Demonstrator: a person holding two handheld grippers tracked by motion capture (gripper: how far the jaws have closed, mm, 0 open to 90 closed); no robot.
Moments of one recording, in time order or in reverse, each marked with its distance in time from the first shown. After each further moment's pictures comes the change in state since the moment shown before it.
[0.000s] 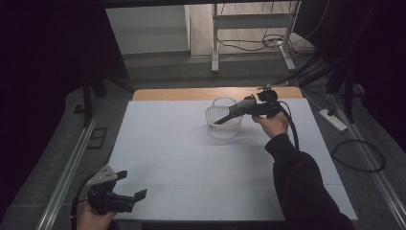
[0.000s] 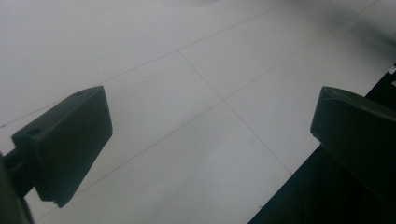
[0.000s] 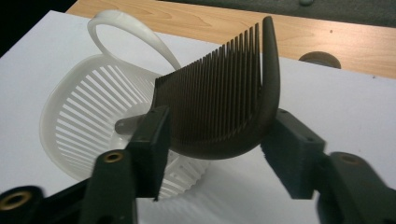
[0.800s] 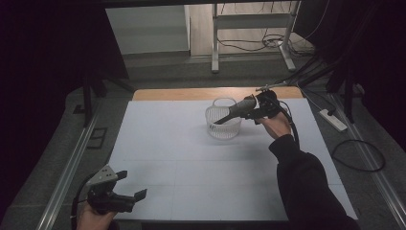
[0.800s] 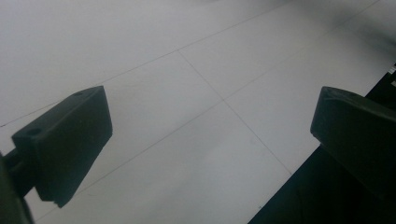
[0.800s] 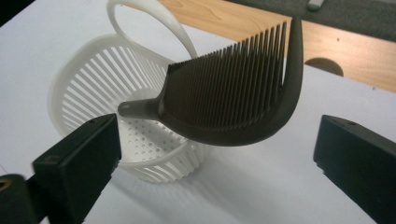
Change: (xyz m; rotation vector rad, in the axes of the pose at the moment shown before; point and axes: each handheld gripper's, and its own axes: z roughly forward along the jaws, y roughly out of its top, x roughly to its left) left arm 0.000 0.000 0.000 0.000 0.000 -0.002; right arm 0.005 0.000 -0.008 0.027 0.014 -0.120
